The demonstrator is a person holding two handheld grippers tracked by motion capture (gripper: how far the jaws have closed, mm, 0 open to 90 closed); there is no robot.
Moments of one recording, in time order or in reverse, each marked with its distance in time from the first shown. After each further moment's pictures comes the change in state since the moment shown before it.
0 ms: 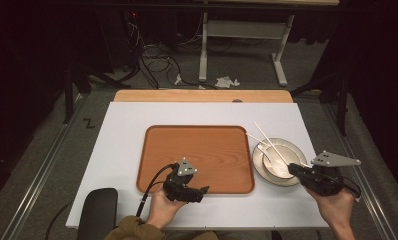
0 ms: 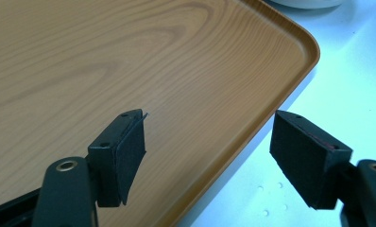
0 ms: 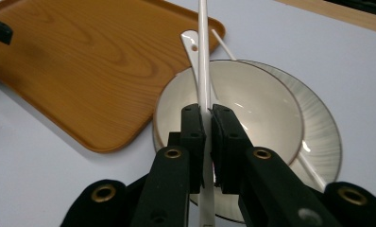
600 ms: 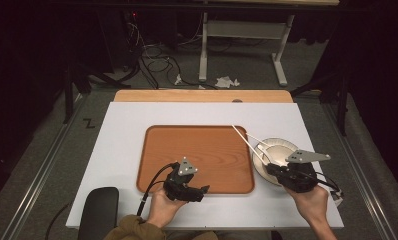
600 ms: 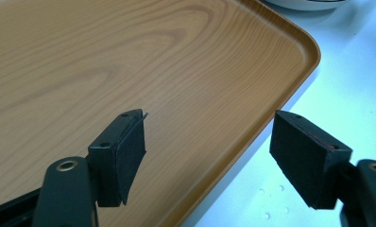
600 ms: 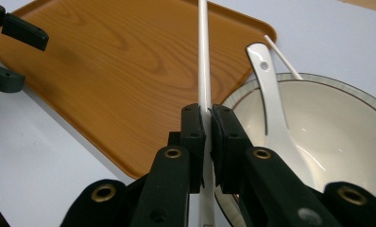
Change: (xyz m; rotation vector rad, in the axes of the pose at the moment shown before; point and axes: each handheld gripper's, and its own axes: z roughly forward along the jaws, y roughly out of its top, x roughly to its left) left arm 0.000 0.001 -0.001 -0.007 0.009 0.005; right arm 0.034 0.018 0.037 0.030 0.074 -0.007
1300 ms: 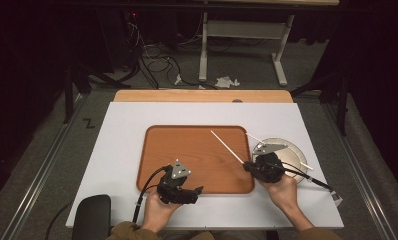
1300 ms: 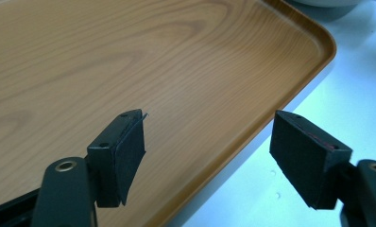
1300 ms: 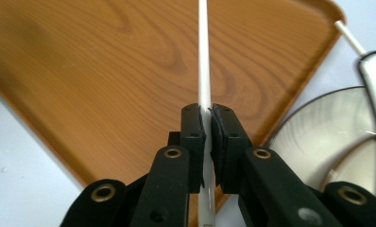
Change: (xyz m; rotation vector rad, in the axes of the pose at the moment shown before) left arm 0.002 -0.012 -0.014 -0.006 0.061 -0.041; right arm 0.019 0.020 0.075 0.131 0.021 -0.031
